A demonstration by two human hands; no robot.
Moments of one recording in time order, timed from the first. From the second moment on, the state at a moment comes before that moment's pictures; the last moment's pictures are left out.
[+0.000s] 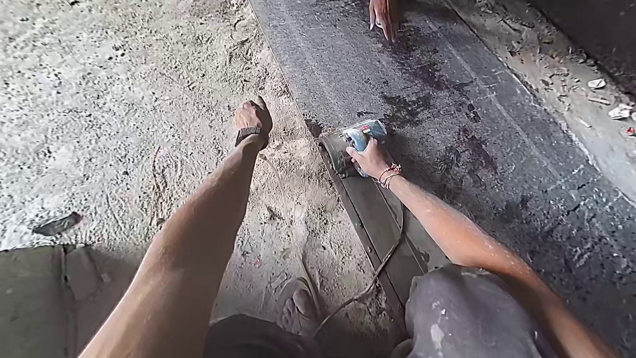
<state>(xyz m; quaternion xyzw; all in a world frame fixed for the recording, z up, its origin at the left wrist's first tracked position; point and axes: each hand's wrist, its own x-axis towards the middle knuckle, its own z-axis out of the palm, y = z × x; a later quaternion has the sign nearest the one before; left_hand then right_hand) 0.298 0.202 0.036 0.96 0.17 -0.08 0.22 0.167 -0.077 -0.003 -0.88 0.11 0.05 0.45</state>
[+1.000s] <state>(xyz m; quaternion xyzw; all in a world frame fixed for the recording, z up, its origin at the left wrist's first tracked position) 0.291 0.177 0.036 0.94 0.09 -0.10 0.30 -0.069 -0.153 0.027 -0.91 0.13 0.16 0.36</state>
